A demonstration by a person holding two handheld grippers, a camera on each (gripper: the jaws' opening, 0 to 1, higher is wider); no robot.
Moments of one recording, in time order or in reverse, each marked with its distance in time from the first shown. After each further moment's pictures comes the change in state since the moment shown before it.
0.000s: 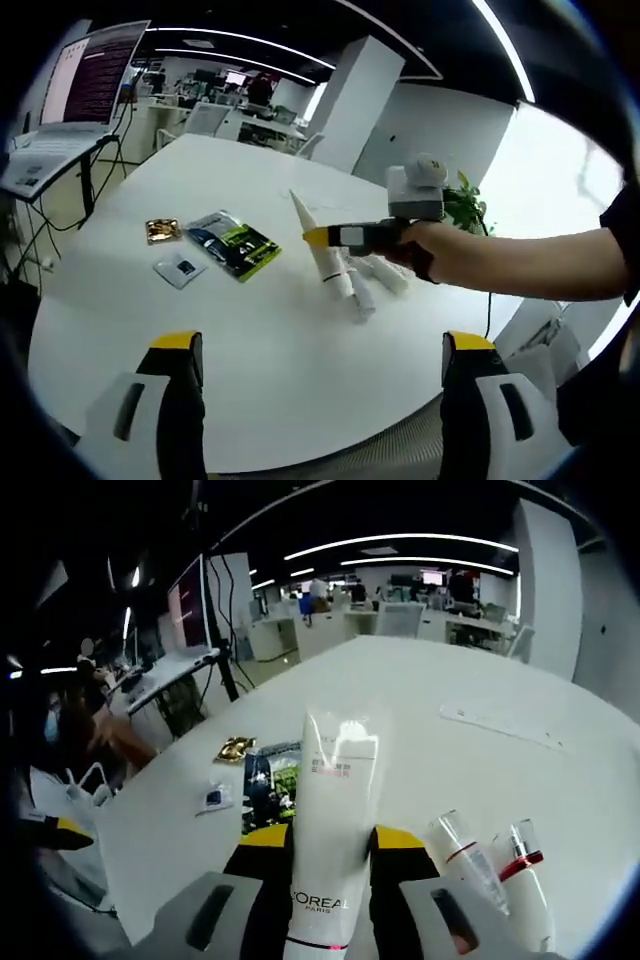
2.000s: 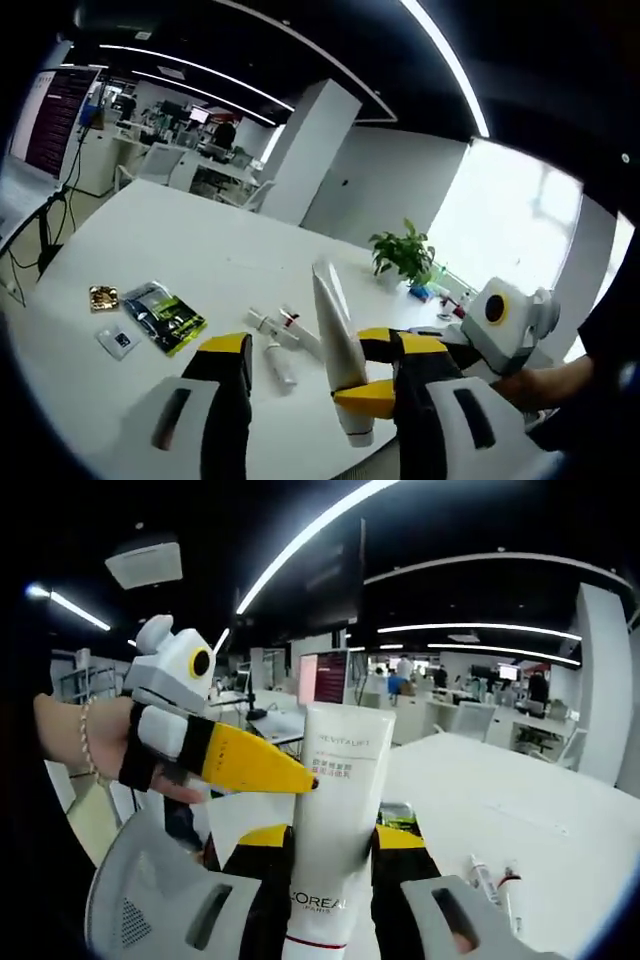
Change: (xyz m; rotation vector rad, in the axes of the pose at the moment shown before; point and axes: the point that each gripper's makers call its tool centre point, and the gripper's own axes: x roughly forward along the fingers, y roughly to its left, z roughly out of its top) left arm -0.005 -0.099 0.090 0.043 -0.198 -0.212; right arm -0.188 0.110 0.009 -0.257 -0.281 0.285
